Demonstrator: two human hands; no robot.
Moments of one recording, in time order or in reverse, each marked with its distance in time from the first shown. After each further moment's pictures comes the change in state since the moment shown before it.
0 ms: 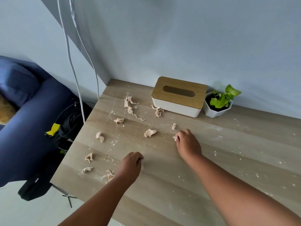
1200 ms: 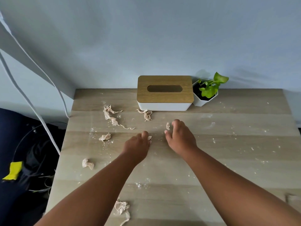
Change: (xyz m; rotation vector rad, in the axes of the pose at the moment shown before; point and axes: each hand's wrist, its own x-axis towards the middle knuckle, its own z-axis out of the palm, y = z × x) left_hand 0.137 0.026 -0.015 0.559 -0.152 0.509; right_hand 0.018 -0.040 0.012 -0.023 0.172 0.218
